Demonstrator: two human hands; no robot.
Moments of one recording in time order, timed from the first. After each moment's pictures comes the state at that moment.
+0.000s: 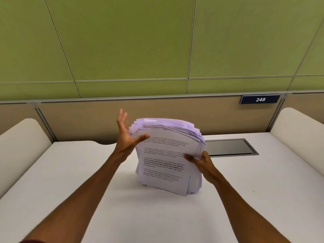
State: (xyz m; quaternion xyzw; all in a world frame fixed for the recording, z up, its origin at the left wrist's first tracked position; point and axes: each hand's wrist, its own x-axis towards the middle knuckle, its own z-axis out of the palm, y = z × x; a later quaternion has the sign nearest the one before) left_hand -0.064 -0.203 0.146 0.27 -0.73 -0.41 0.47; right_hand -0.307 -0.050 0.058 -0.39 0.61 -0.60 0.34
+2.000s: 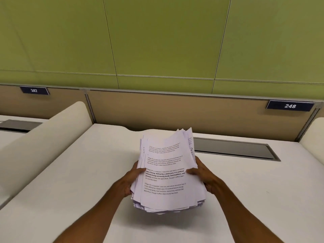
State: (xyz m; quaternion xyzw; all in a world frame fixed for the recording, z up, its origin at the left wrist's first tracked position) left_hand 0.043 -0.093 0.040 0.45 -0.39 -0.75 0.30; right_hand -0.234 -0.007 0.043 -0.38 0.52 -0.49 0.59
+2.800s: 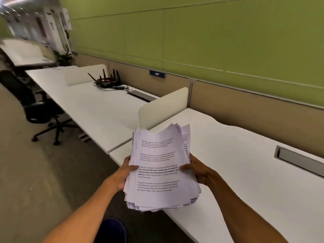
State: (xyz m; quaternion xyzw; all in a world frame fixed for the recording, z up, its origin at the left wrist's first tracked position) left_hand 0.404 0.139 0.033 0.52 -0.25 -0.64 0.51; right_hand 0.107 0.056 0.062 -0.52 0.36 -0.24 0.74
